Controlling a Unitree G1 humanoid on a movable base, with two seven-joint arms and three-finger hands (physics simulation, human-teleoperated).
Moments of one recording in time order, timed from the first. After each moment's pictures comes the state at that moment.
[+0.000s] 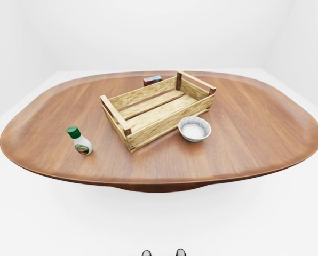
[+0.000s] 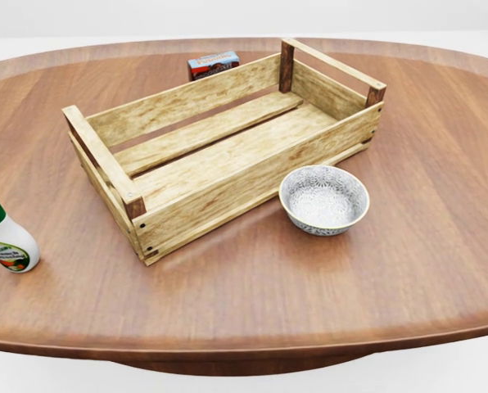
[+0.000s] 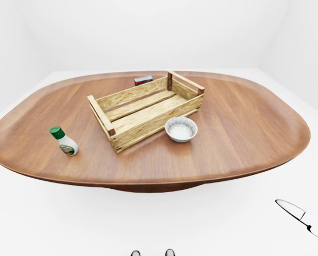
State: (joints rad) left arm -0.15 0.71 0.91 0.05 -0.53 0.09 0.10; right arm 0.27 0.11 -1.07 -0.93 0.05 0.09 0.16
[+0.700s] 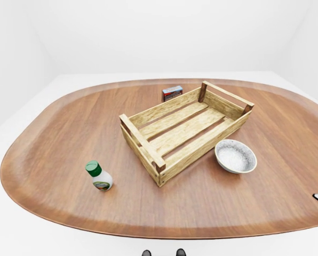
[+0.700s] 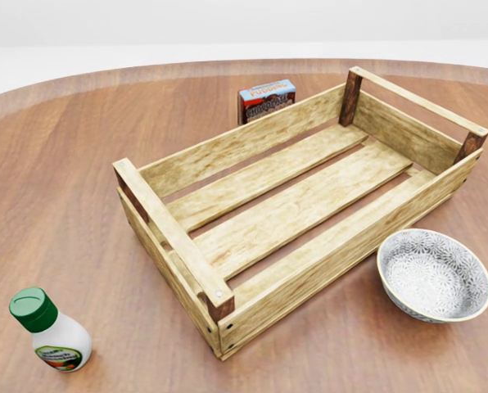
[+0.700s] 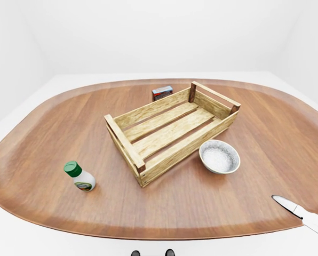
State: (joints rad) left arm -0.15 0.76 0.92 0.13 -0.58 0.09 0.16; right arm 0.24 0.08 -1.03 -0.93 -0.15 0.09 0.17
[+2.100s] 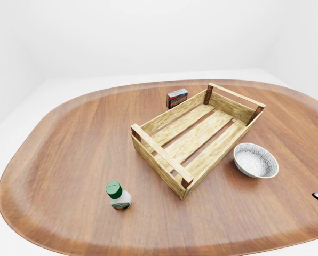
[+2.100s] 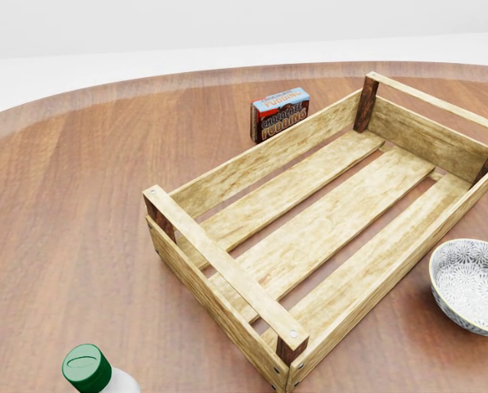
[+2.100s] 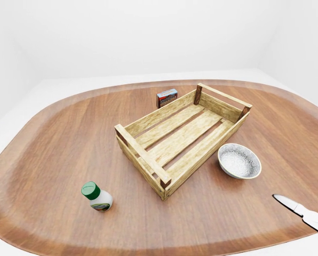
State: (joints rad) left arm -0.14 0.74 0.92 0.11 -0.59 0.09 0.16; right arm 0.24 0.06 -1.03 -0.85 -0.10 0.09 0.15
